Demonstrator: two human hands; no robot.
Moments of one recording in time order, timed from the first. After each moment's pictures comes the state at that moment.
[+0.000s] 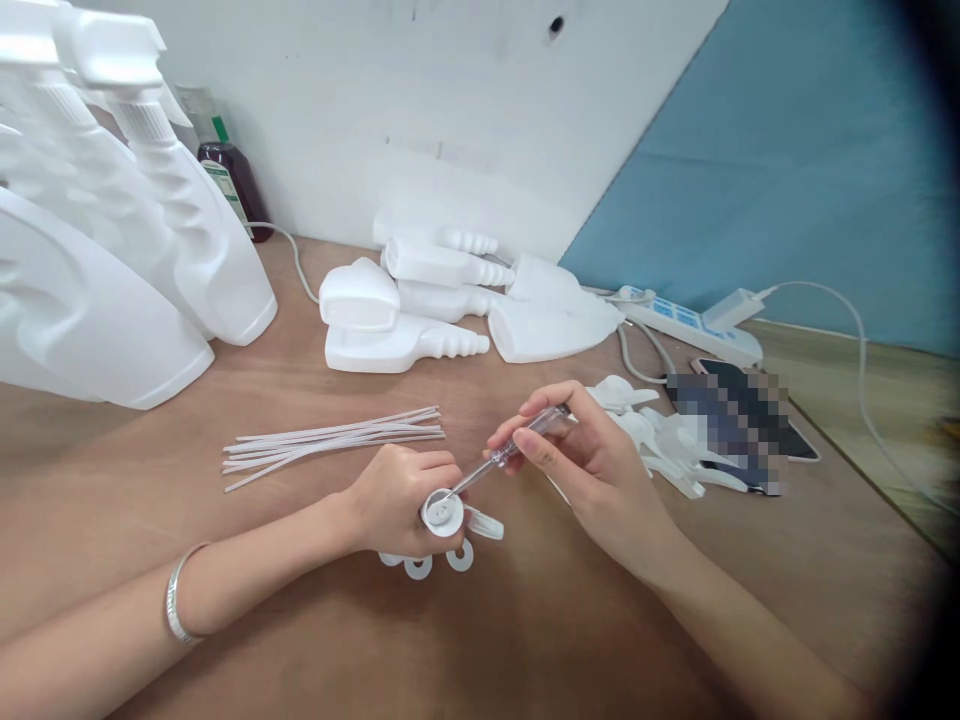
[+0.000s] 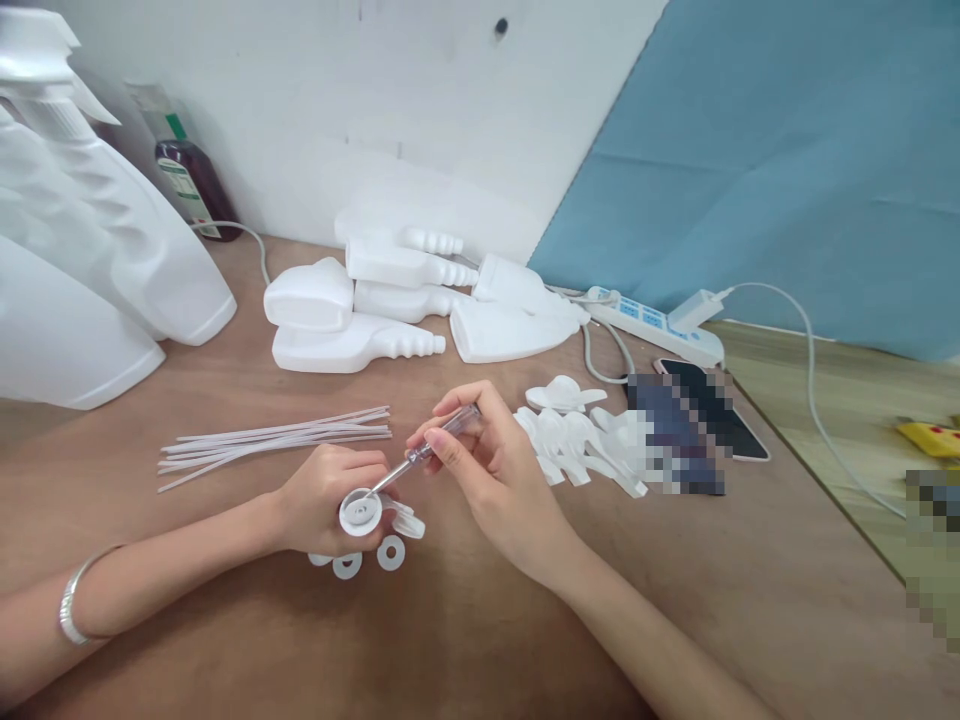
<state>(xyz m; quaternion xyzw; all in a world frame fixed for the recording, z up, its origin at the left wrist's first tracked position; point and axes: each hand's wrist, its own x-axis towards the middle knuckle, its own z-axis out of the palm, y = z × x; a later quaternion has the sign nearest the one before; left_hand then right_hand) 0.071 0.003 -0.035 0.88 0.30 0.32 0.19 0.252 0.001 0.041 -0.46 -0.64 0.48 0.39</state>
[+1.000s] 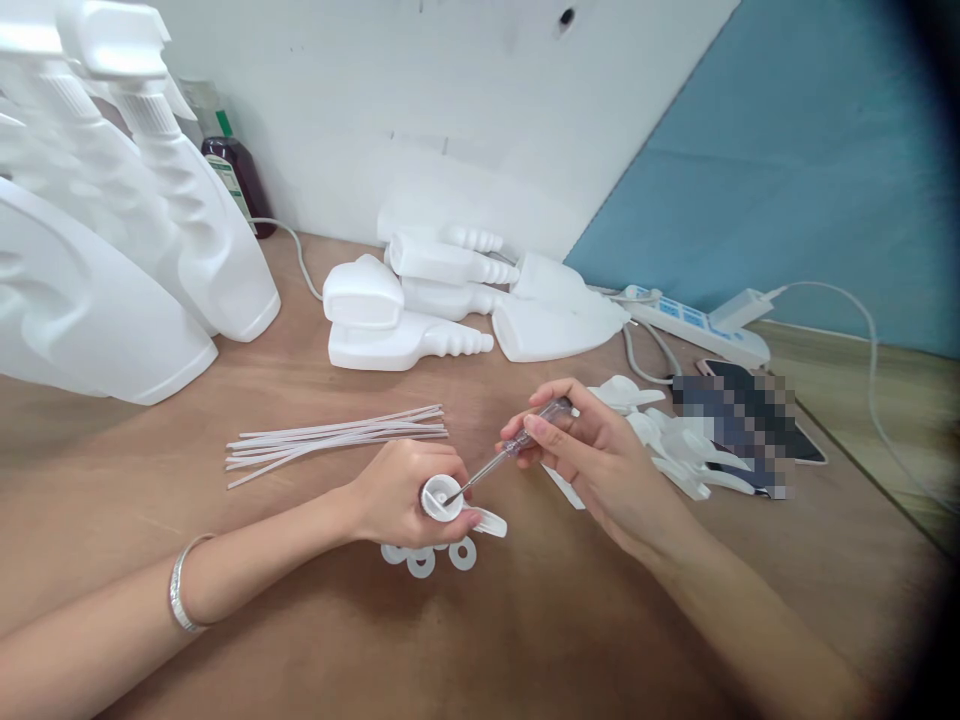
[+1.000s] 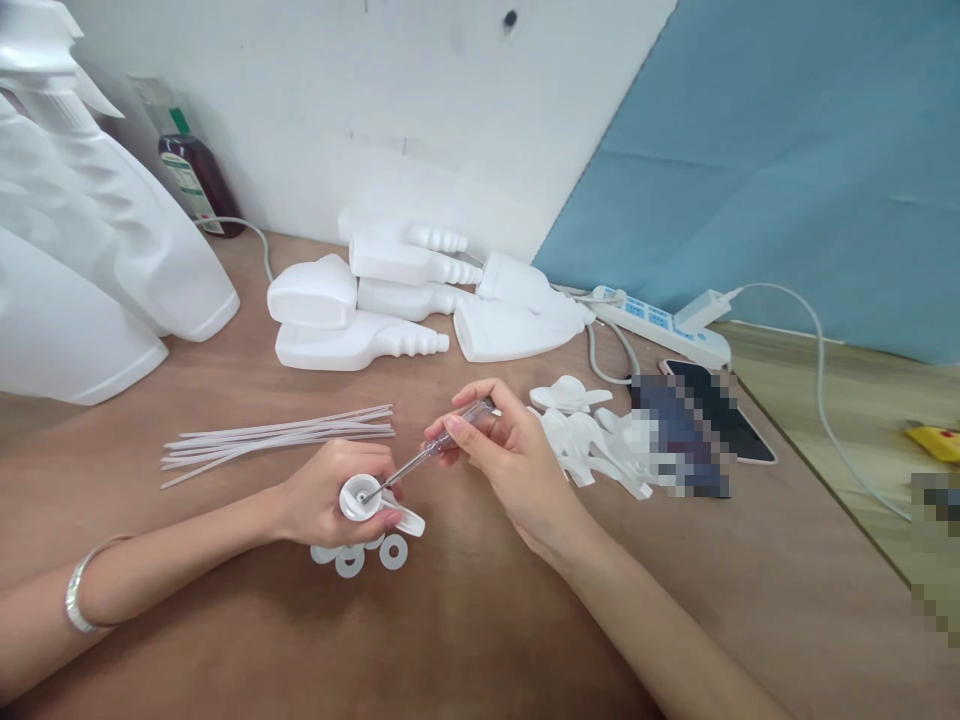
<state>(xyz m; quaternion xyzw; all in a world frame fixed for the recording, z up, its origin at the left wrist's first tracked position) 0.071 0.005 -0.029 0.84 0.32 0.31 0.32 0.259 0.013 0.033 -0.48 -0.54 0.57 0.39</state>
